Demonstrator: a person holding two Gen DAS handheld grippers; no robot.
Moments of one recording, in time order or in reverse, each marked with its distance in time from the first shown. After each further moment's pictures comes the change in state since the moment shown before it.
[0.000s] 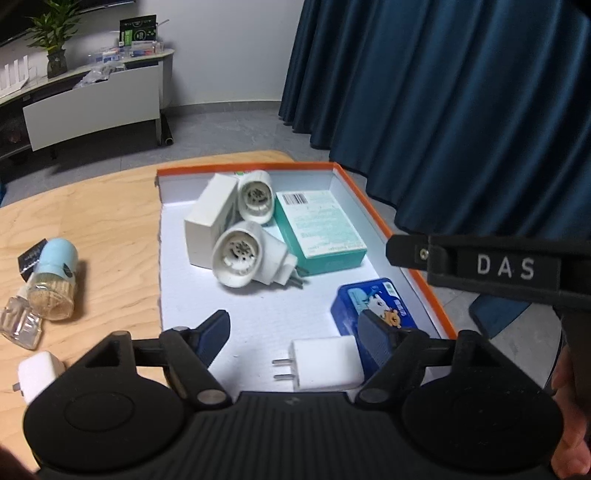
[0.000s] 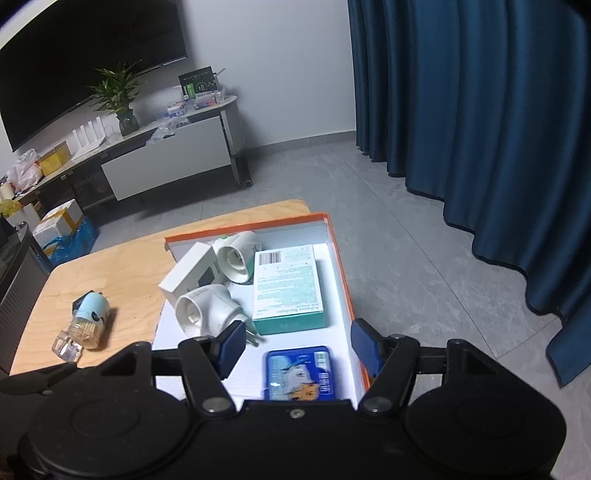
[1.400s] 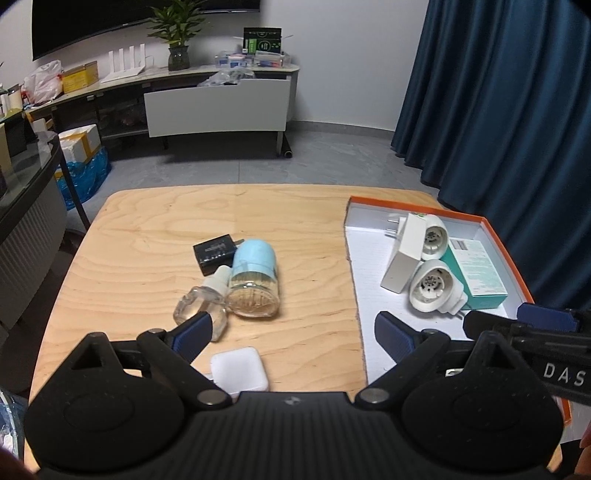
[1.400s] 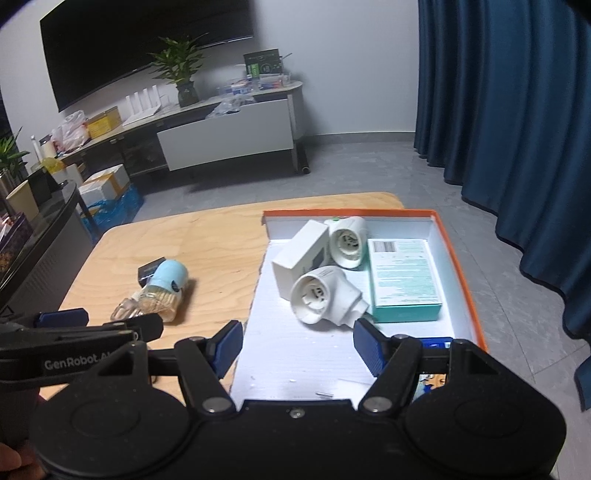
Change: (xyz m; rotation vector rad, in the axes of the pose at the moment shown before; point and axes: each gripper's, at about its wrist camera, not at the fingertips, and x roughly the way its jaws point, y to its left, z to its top) left arm -0.055 0.110 -0.003 -0.173 -0.064 0.276; right arm 0.009 0.099 -0.015 -0.133 0.041 0.103
